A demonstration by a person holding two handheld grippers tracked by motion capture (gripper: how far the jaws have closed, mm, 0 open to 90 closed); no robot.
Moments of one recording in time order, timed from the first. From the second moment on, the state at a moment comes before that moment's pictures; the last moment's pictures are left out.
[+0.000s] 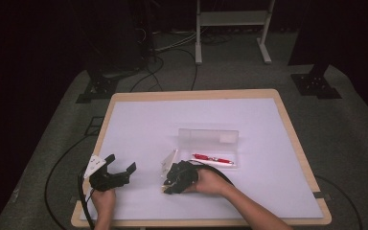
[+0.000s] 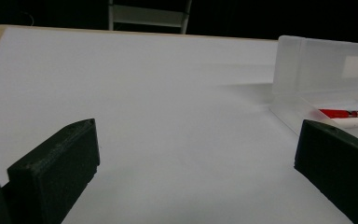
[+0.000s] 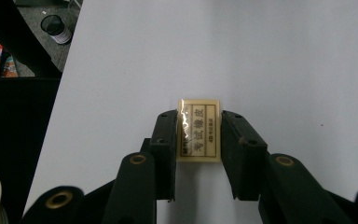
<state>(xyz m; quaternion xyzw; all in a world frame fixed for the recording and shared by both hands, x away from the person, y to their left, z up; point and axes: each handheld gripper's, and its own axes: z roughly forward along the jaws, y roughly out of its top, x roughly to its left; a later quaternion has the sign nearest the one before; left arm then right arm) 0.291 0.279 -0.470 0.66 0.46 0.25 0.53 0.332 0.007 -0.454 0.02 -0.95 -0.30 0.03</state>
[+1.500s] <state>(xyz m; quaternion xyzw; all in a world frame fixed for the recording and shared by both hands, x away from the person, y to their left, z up) 0.292 0.279 -0.470 0.66 0.46 0.25 0.53 0.339 -0.012 -0.433 0.00 -0.95 -0.32 0.01</state>
